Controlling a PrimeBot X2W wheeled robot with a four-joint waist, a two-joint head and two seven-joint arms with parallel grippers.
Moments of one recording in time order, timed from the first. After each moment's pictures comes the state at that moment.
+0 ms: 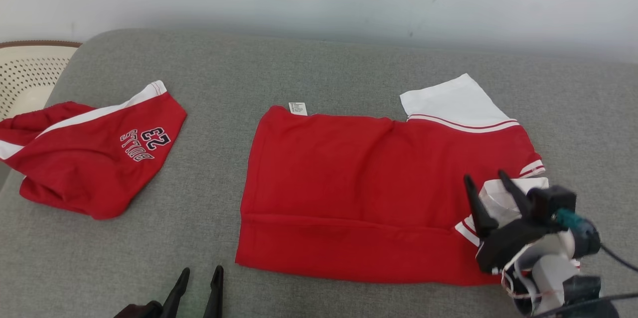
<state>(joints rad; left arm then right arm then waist) -0.14 0.05 -0.12 0.36 -0.30 -0.09 -0.26 -0.45 -0.29 0.42 0.65 0.36 0.13 -0.26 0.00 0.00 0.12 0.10</state>
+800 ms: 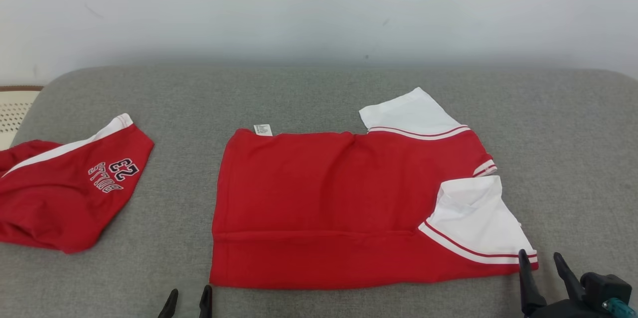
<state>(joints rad) -0.07 0.05 -0.08 0.32 -0.30 -0.07 -0.26 -0.14 -0.24 0.11 0.51 0.27 0.13 -0.26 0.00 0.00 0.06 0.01</state>
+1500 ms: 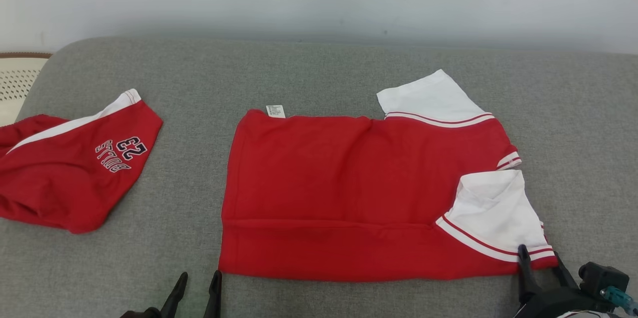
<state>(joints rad) -0.11 0.05 -0.11 0.32 -0.27 -0.09 -0.26 -0.24 -0.23 0.10 0.69 0.36 0.13 -0.27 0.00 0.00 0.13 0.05</state>
